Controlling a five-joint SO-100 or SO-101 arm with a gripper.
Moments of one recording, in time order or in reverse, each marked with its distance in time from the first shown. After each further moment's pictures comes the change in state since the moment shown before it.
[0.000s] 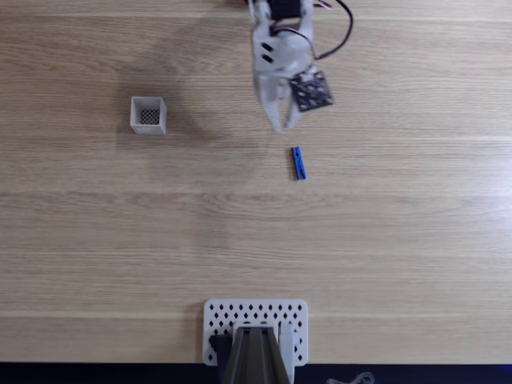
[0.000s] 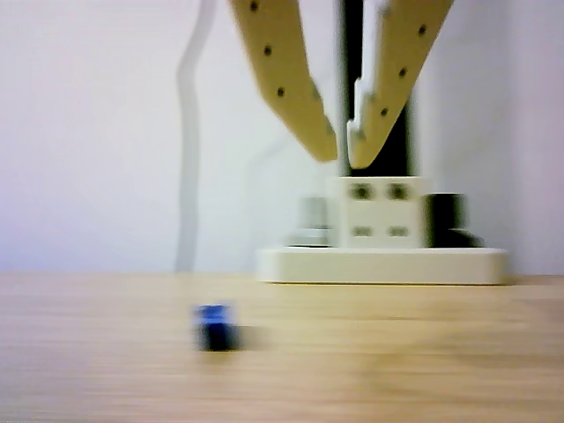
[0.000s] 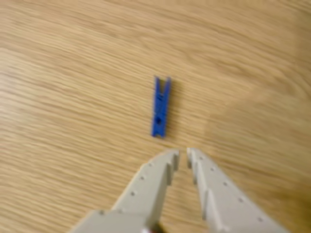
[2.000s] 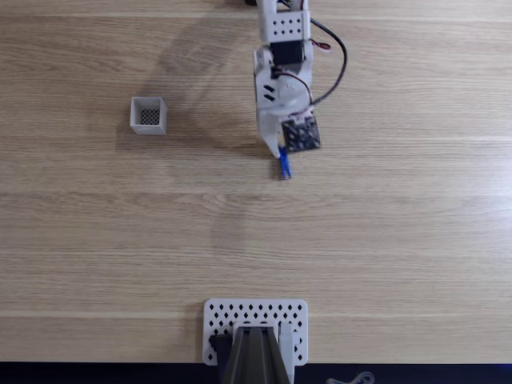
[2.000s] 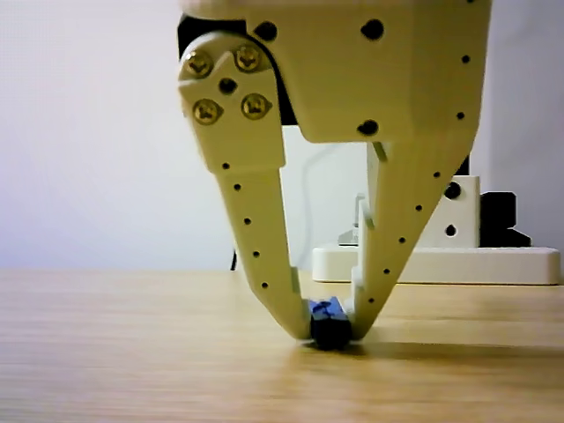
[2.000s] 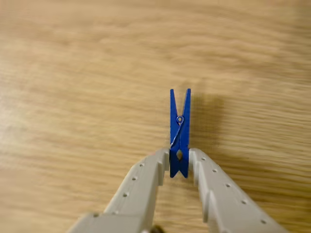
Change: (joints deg) arm 3.8 -16.6 -3.3 -14.4 8.4
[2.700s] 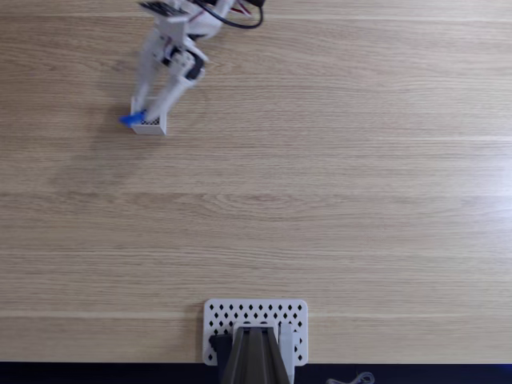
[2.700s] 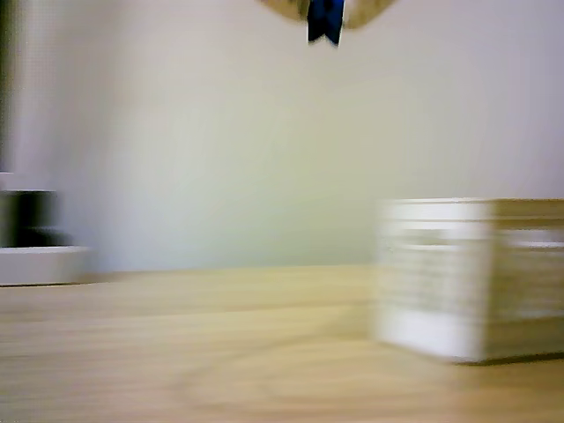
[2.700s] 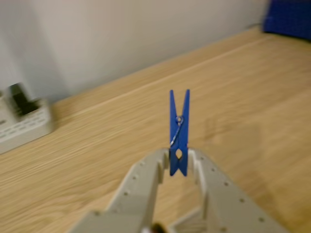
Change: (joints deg) arm 35.5 18.6 32.7 -57.1 10.3
